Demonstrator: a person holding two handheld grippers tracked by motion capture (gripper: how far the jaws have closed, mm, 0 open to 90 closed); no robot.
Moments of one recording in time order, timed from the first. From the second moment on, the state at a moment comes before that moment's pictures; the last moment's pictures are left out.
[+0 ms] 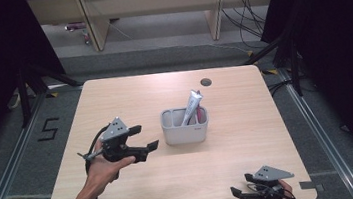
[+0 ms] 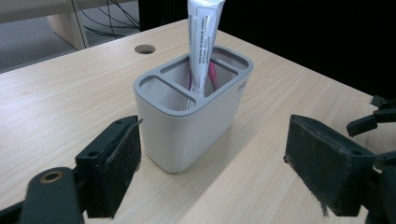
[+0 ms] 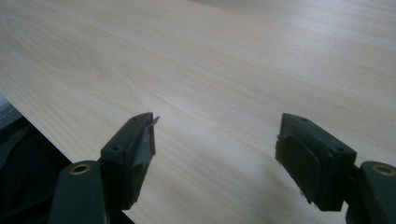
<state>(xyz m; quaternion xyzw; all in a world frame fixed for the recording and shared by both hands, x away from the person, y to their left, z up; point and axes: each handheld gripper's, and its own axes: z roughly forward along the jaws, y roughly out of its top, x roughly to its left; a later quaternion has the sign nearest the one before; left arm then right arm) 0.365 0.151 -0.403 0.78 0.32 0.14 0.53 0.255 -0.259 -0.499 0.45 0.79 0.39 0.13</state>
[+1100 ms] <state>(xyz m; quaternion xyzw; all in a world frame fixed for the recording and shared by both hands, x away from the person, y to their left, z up) 0.310 0.205 -0.447 0.79 0.31 0.17 0.50 0.257 -0.259 -0.500 0.45 0.80 0.38 0.13</state>
